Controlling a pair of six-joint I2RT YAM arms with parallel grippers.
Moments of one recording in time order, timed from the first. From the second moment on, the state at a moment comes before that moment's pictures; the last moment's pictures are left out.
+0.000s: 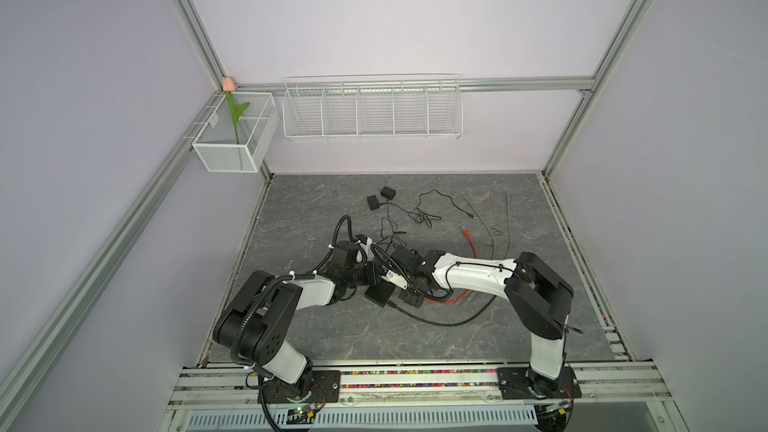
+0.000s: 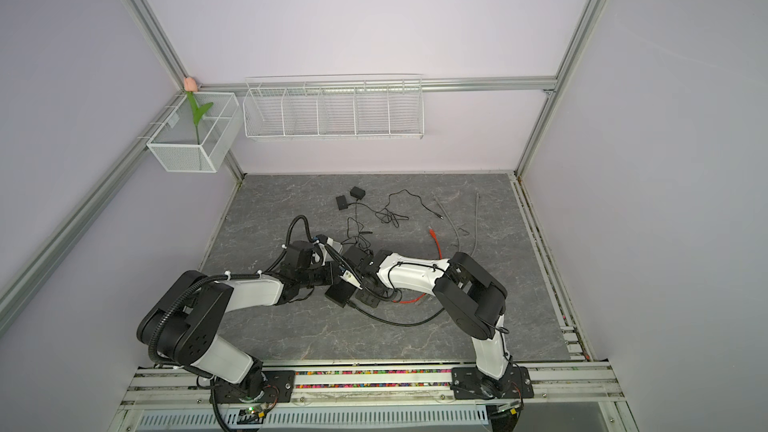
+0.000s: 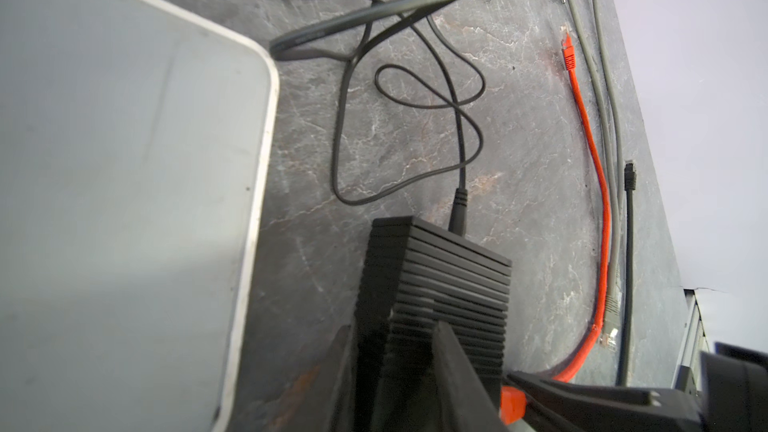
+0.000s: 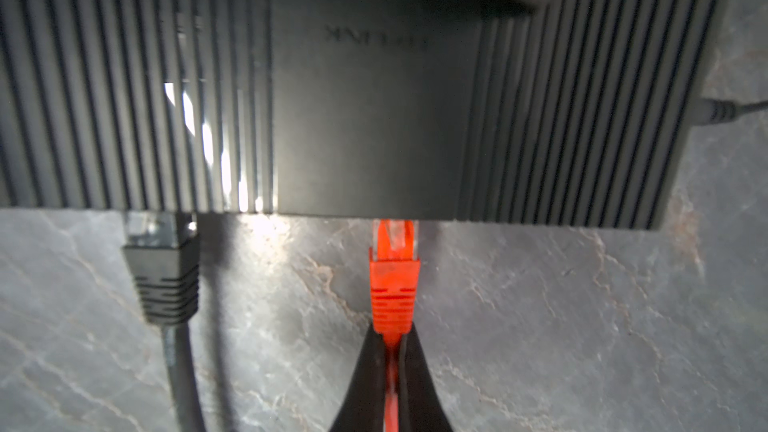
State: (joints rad) left arm -0.48 1.58 0.52 0.32 0.41 -0.51; right arm 0.99 1.93 1.26 -0.65 0.07 -0.15
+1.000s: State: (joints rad) left arm -0.53 1.61 0.43 0.55 0.31 -0.59; right arm 0.98 1.97 1.32 -0.70 0.05 -0.04
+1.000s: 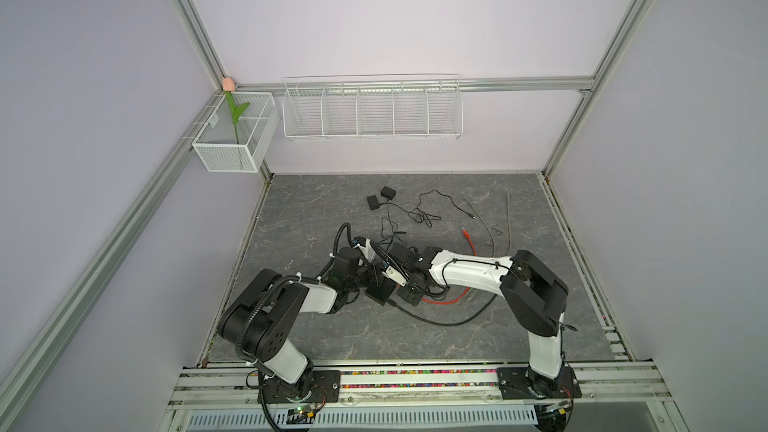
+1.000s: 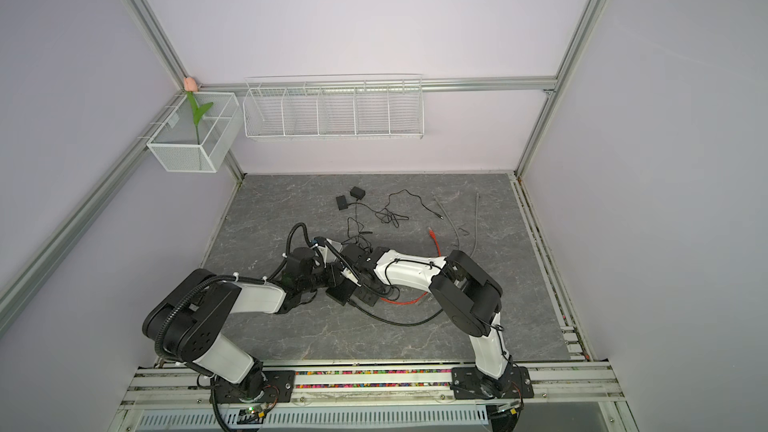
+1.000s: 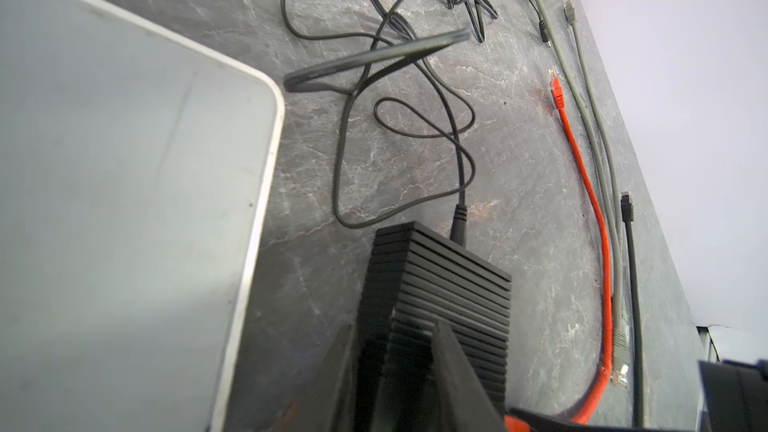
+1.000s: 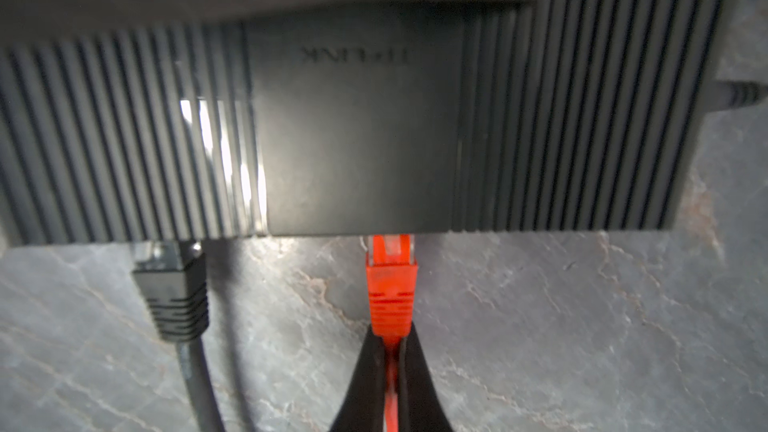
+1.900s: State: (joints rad) left arm -0.53 1.63 0.49 0.51 0.31 -0.58; right arm 0.94 1.93 1.25 -0.61 -0.04 -0.03
